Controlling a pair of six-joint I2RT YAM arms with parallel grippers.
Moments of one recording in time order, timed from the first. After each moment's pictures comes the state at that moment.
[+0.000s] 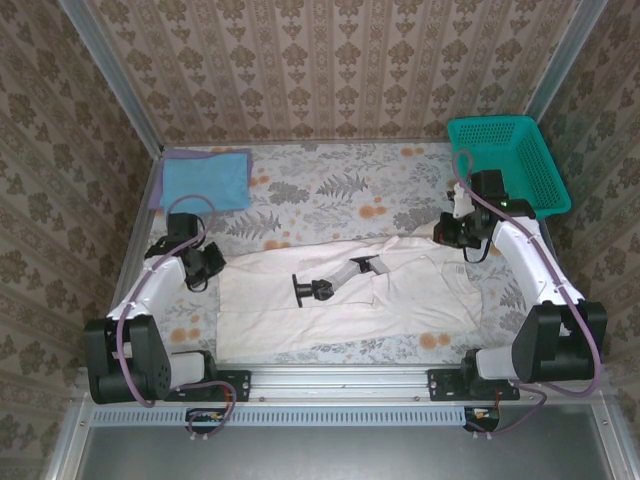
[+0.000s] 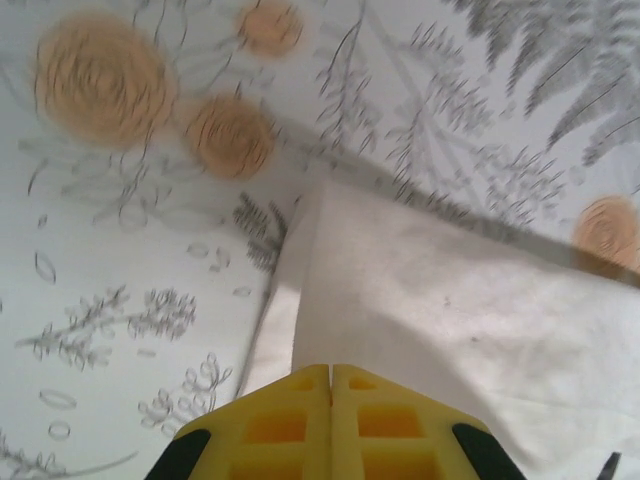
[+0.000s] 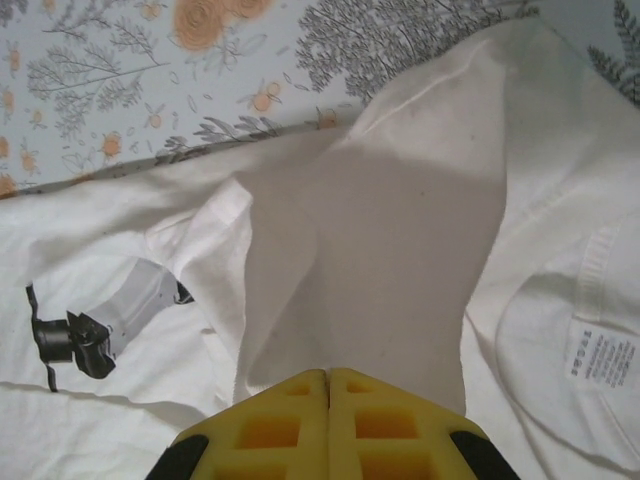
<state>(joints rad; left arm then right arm) 0.00 1.25 0.72 -0.63 0.12 -0.52 -0.04 1.35 1.10 -0.90 -0.33 0.17</state>
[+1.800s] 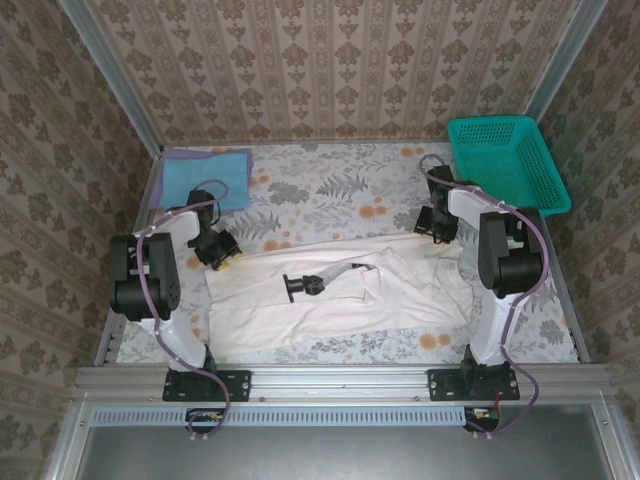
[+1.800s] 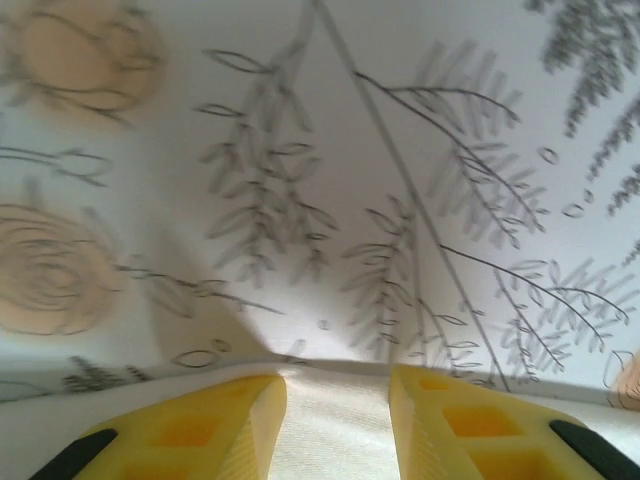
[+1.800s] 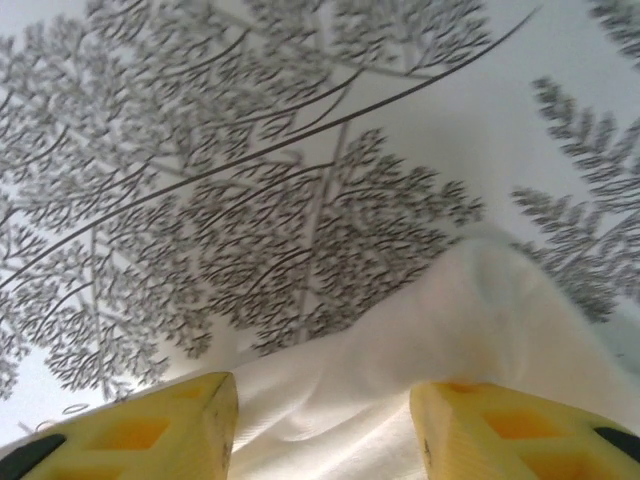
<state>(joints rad) -0.01 1.77 1.05 -0.72 0.19 -0.57 0.04 1.96 1.32 -0.72 0.05 0.51</state>
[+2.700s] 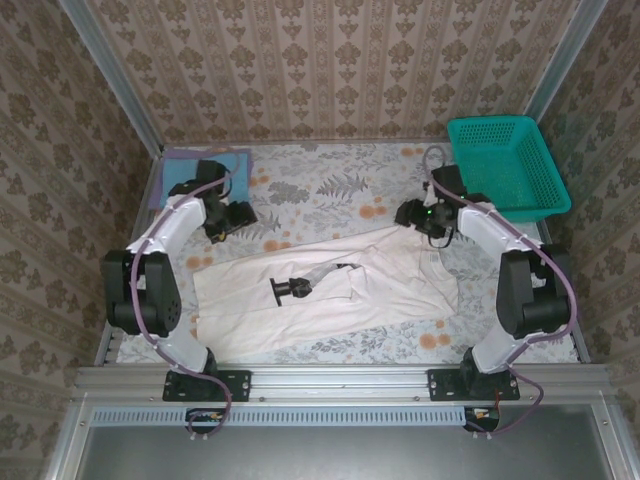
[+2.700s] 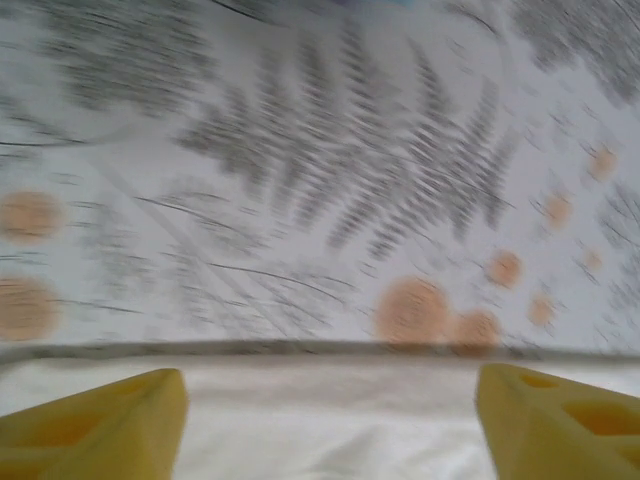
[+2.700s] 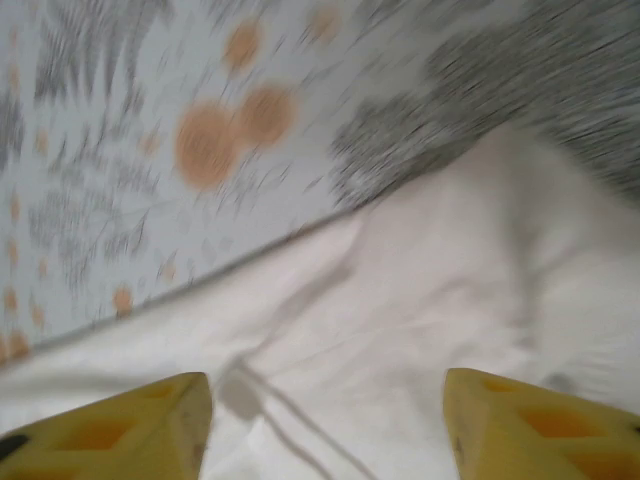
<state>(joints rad) -0.18 1.66 1.26 -0.81 0.15 -0.51 0.13 1.65 1.11 -0.51 -0.29 0.47</state>
